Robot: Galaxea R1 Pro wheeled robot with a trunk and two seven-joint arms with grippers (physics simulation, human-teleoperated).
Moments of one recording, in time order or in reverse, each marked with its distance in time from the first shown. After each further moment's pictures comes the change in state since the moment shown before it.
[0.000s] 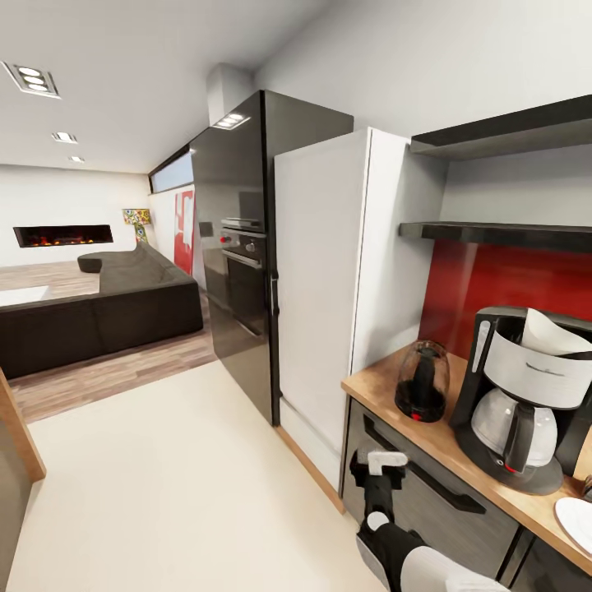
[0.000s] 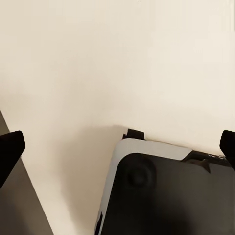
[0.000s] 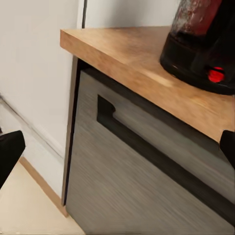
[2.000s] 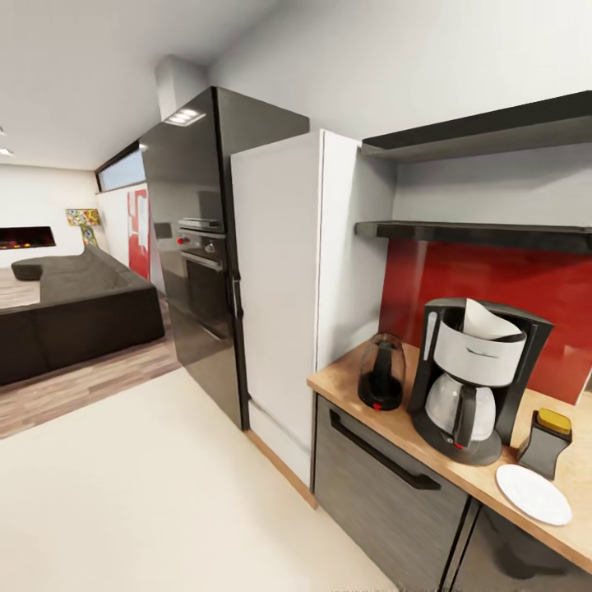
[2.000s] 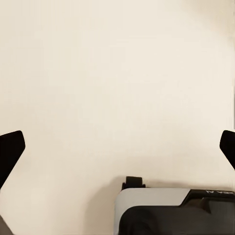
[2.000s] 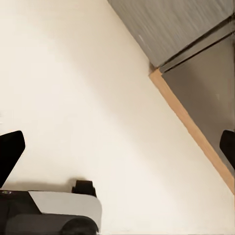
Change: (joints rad) left arm 0.010 -0.006 -0.087 -0.184 -0.117 0.007 -0.005; right arm 0.288 -0.104 -0.008 0.084 -0.089 0.439 0.317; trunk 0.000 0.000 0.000
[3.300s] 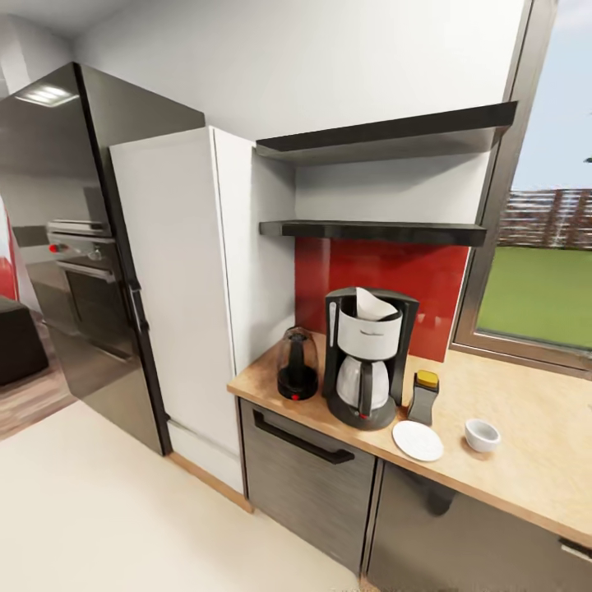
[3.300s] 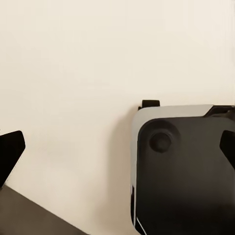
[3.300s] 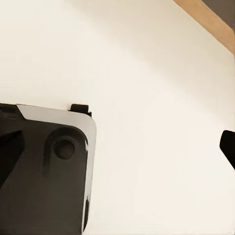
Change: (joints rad) left arm 0.004 0.014 -0.027 0.262 -0.003 -0.003 0.008; right arm 0.192 -0.146 -0.002 -0.003 -0.051 -0.007 0.193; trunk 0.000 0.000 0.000
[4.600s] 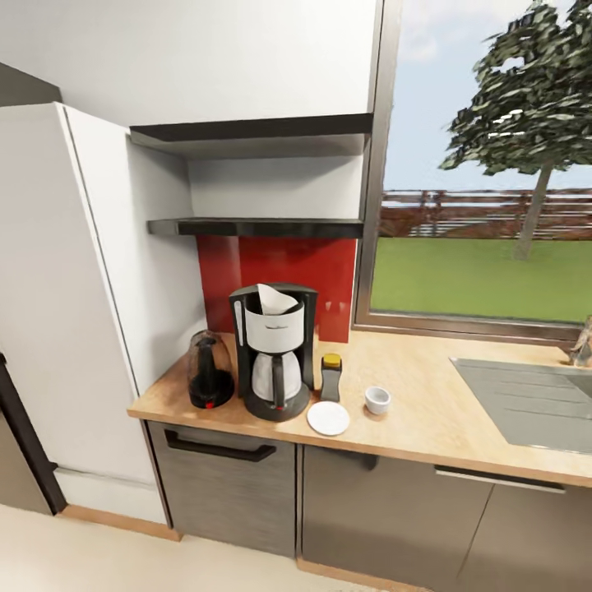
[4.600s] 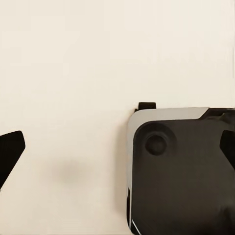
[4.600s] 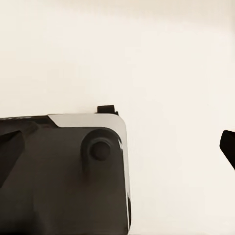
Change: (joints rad) left arm -0.001 -0.009 0.004 -0.014 0.001 -0.002 0.003; right arm 0.002 0.048 -0.181 -0.003 -0.001 -0.002 0.000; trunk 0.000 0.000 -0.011
